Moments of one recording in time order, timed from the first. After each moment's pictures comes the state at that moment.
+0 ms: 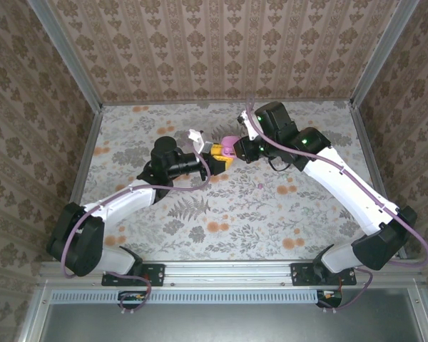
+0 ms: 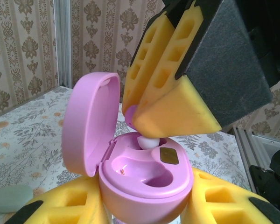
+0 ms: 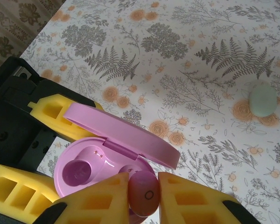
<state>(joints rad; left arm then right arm) -0.62 1.38 0.80 0.53 0.78 -0.12 0.60 1.44 1.55 -0.85 -0.13 0.17</state>
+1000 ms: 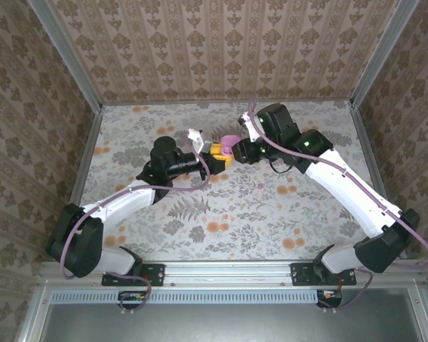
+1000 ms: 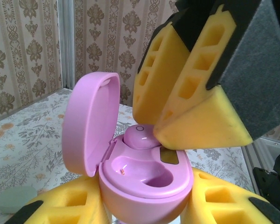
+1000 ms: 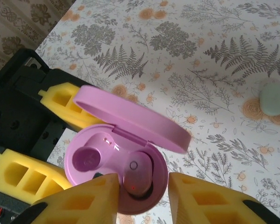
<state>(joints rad) -0.62 1.37 0.80 0.53 0.76 -0.12 0.59 1.41 1.51 -0.84 -0.17 0.19</state>
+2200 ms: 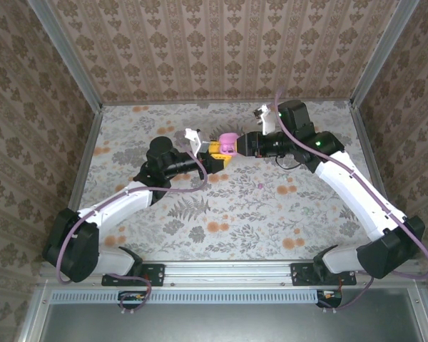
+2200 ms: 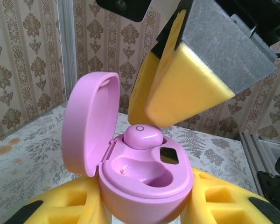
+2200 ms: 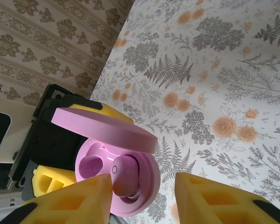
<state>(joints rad) -0.62 1.33 0.80 0.54 0.76 -0.09 0.44 1.36 1.41 -0.68 -0.51 0.46</state>
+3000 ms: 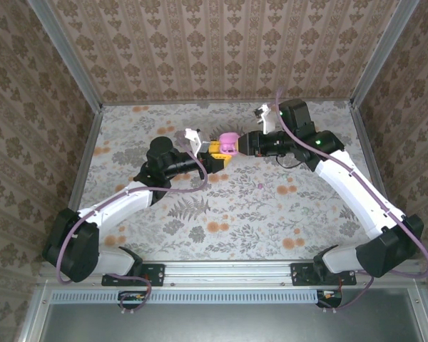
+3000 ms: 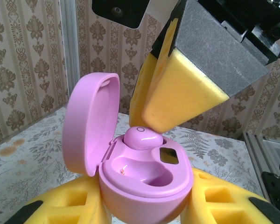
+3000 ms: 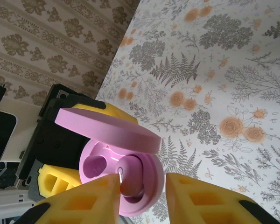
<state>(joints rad) -0.62 1.33 0.80 0.54 0.75 -0.08 0.42 1.37 1.40 -0.67 -0.56 0.45</state>
